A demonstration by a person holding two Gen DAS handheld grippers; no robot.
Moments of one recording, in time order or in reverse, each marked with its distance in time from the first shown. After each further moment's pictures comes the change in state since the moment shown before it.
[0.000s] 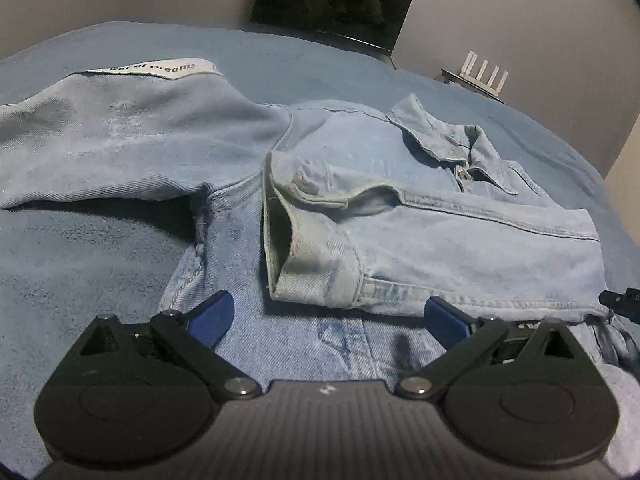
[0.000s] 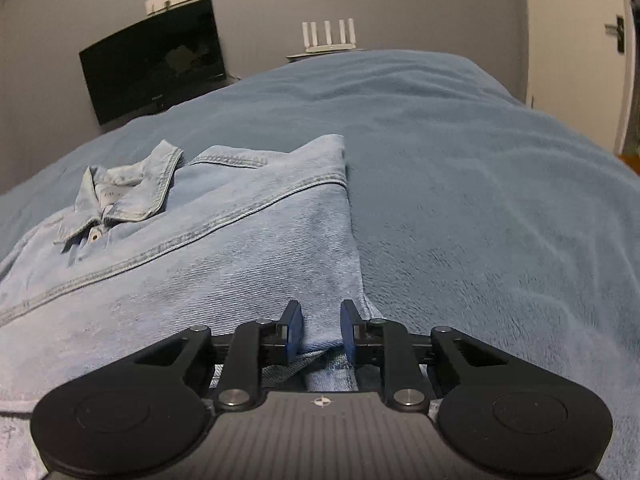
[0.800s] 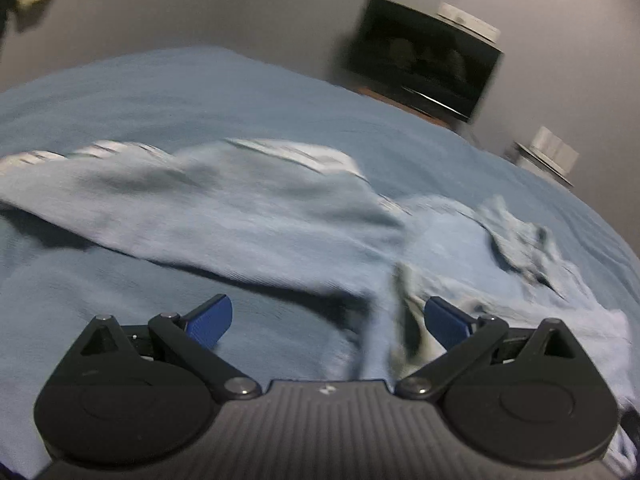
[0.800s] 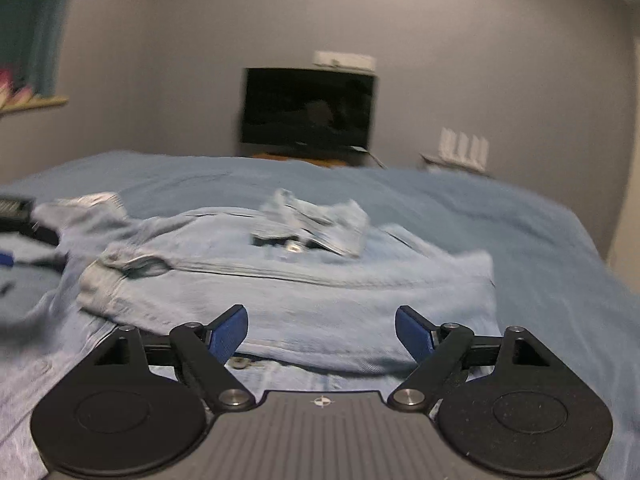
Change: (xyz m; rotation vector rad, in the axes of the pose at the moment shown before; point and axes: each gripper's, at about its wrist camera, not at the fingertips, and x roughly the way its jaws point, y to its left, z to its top) left arm -0.066 0.067 0.044 -0.206 -0.158 0.206; right arm -0.123 0.129 -0.062 -0.477 -0.277 0.234
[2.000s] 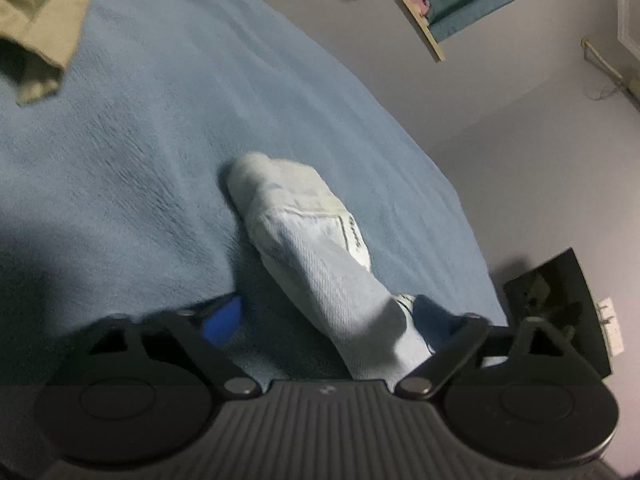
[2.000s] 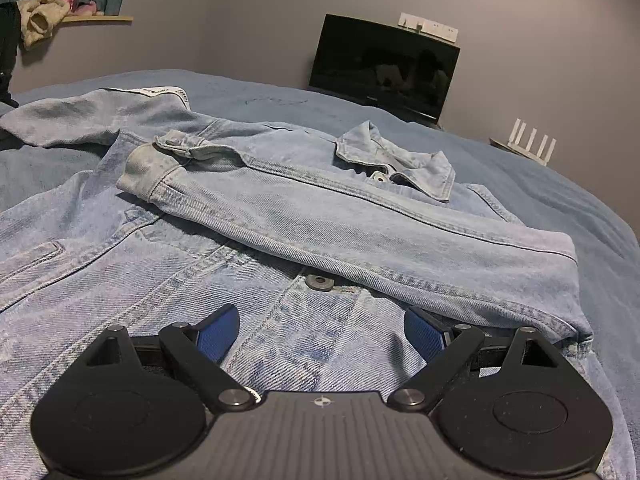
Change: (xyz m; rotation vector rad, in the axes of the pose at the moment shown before) left arm 0.010 0.252 0.015 -0.869 -0.310 0.223; right arm 0.032 0.050 -0.043 -0.142 0.155 0.100
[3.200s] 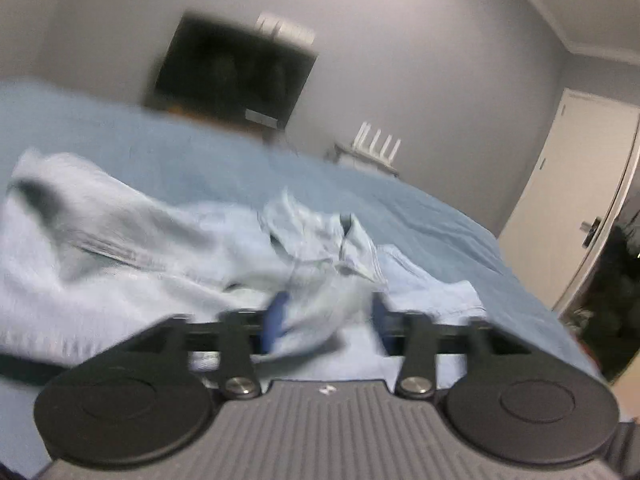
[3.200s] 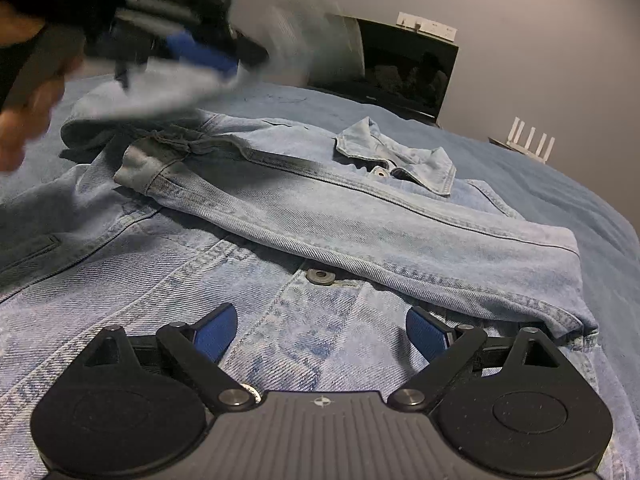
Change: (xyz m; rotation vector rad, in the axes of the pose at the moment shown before) left arm -0.078 -0.200 -0.253 0.924 0.525 -0.786; right arm 0.005 -0.001 -0.010 0.001 -0.003 -0.001
